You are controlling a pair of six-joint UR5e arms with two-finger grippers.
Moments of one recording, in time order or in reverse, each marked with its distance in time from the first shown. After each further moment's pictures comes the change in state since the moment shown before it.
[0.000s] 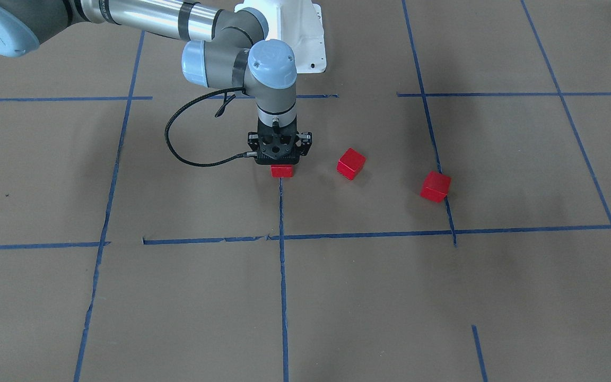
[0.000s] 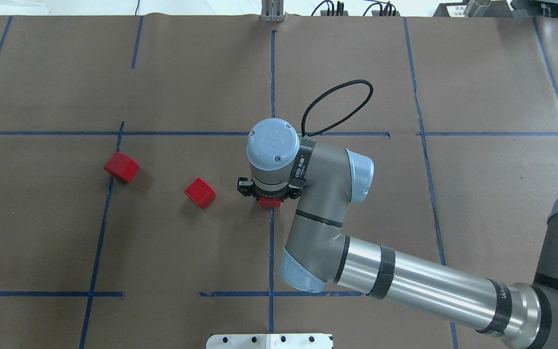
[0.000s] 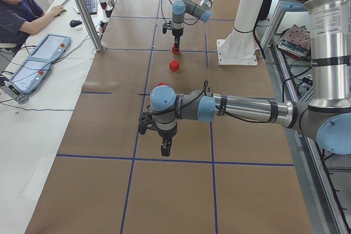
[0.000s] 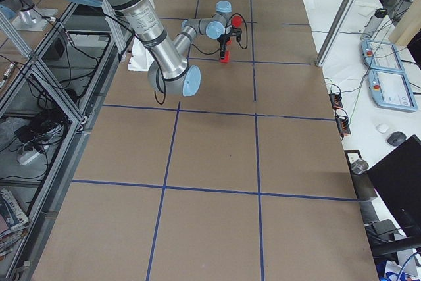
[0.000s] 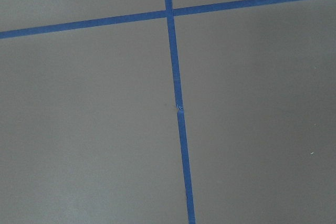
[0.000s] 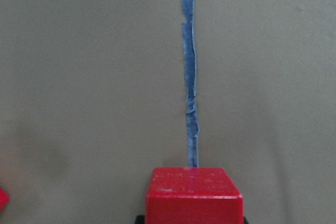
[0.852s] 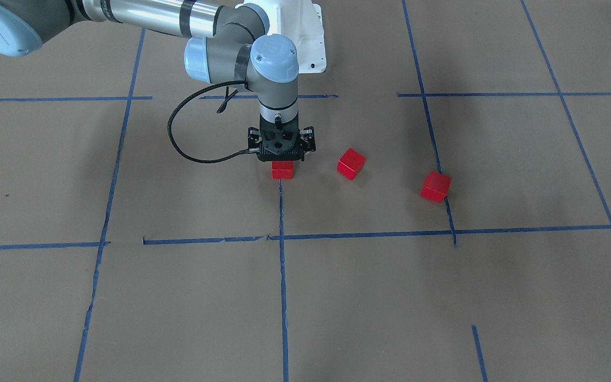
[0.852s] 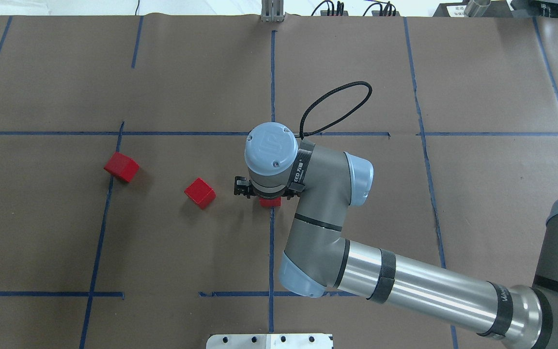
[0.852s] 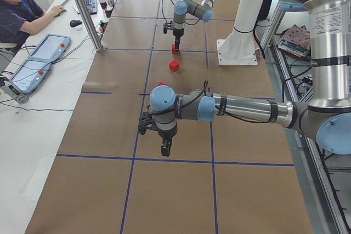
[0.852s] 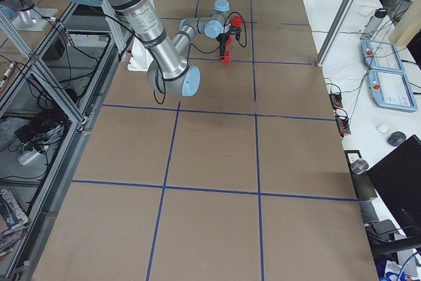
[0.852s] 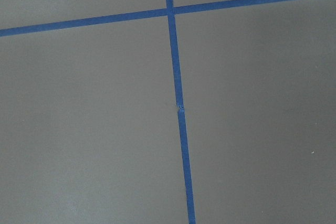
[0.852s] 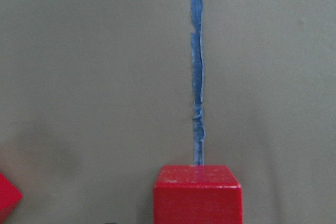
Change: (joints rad) left arm 0.000 -0.002 -0.002 0.000 0.001 0.001; right arm 0.003 -0.001 0.031 -0.004 -0.034 -0.021
